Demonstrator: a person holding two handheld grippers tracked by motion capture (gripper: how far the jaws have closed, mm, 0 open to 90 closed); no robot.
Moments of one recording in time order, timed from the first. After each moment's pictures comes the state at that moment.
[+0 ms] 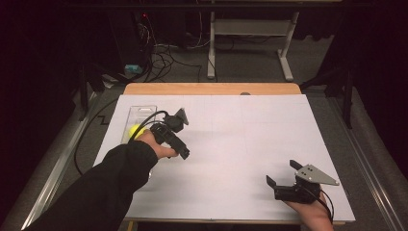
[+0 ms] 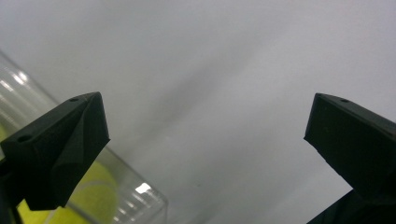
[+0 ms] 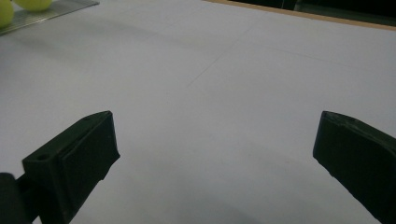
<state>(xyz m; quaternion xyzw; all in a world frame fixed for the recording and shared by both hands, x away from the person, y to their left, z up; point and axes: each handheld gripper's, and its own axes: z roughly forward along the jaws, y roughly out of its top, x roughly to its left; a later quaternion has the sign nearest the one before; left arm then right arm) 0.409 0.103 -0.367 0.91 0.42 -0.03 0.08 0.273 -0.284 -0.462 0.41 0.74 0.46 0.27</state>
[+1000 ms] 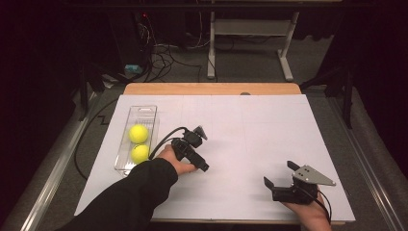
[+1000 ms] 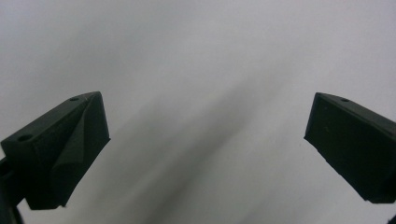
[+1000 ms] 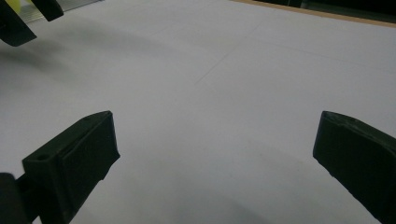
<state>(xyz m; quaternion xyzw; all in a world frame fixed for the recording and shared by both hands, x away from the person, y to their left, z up) 0.388 0.063 -0.420 0.90 0.40 -0.02 0.16 0.272 -0.278 -0.465 0.40 0.75 0.46 0.26</state>
